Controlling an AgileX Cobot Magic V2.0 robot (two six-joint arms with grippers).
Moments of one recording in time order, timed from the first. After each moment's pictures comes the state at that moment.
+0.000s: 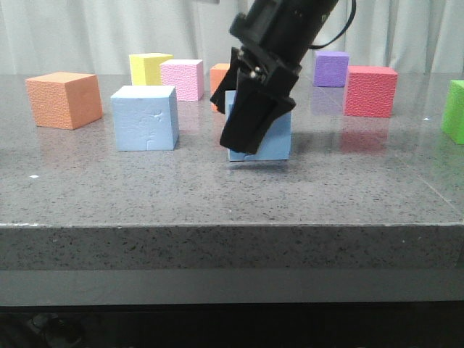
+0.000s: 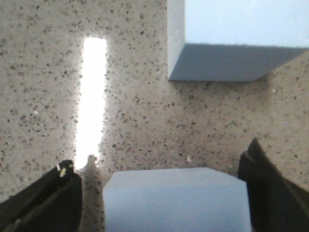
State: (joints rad) left arm -0.35 0.48 -0.70 0.06 0.63 0.07; right arm 0.43 1.92 -1.64 0.52 1.03 -1.31
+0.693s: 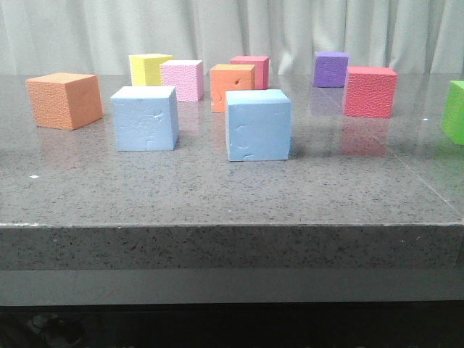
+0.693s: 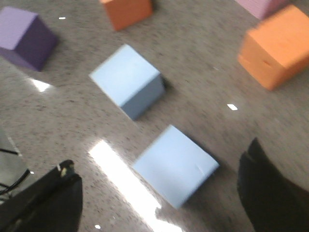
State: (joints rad) left arm -0.35 0.48 -0.70 0.07 0.63 0.07; right arm 0.36 1.58 -1.59 0.45 1.00 -0.39
